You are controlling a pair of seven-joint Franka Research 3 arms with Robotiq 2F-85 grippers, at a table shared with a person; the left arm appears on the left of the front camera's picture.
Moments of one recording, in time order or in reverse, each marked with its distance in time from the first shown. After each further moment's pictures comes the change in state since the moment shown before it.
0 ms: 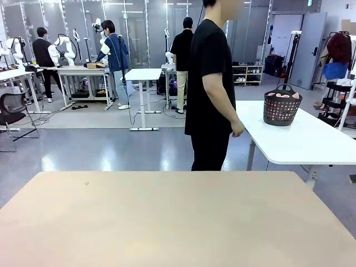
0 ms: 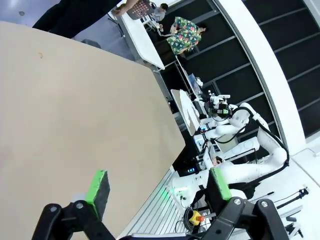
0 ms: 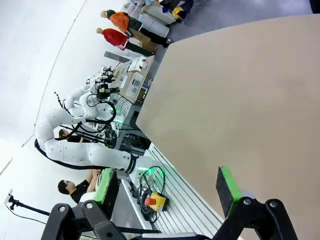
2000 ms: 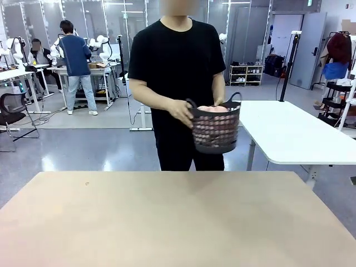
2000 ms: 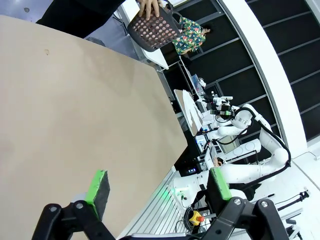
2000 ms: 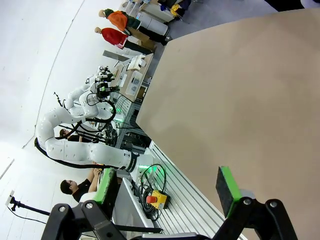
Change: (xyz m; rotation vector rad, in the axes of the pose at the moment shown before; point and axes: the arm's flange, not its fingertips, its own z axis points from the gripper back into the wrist) left arm 0.001 0.003 0.000 0.017 0.008 0.014; right arm -0.001 -0.001 0.001 -0.010 0.013 -0.019
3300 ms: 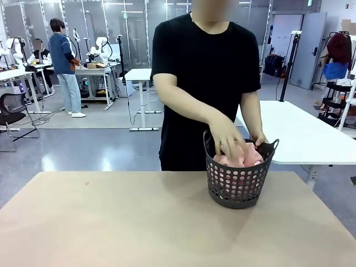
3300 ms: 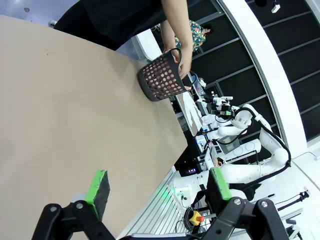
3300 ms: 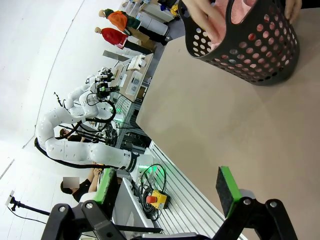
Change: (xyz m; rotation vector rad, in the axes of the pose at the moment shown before) left arm 0.000 0.000 0.000 0.000 0.000 0.000; right arm 0.000 0.000 0.000 0.000 0.000 0.000
